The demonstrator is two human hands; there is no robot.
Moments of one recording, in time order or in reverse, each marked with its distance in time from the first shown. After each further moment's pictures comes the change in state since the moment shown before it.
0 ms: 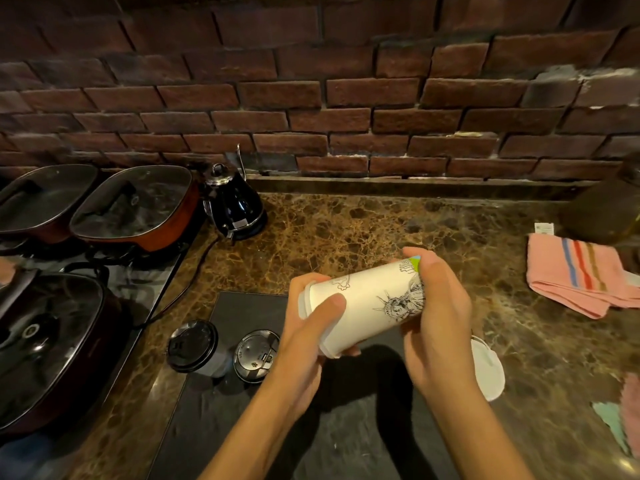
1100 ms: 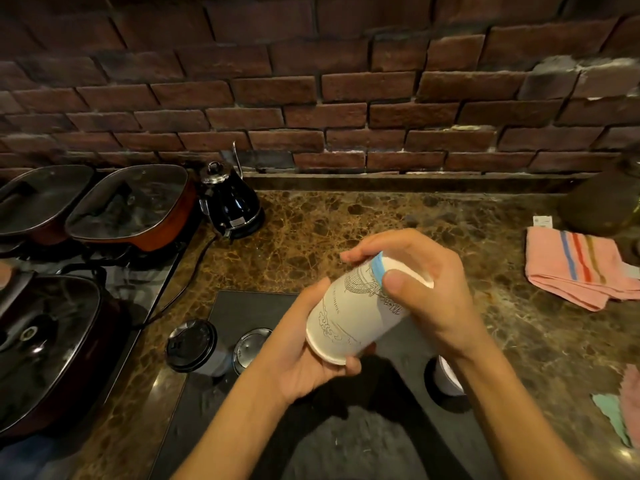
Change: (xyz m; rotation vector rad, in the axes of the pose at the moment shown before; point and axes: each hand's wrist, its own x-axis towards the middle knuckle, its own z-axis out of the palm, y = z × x) left_hand 0.020 0.003 -0.015 -0.335 -0.321 -0.583; right_hand 0.024 -0.027 -0.008 -0.241 -0.696 -0.329
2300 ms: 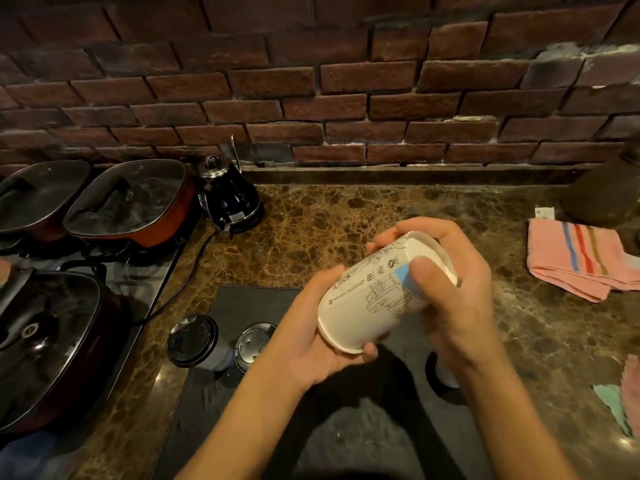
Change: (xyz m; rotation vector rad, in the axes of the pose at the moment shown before) left_hand 0.007 0.004 0.018 0.017 0.044 -0.069; right_hand -0.016 -0.005 0.007 0.047 0.280 0.003
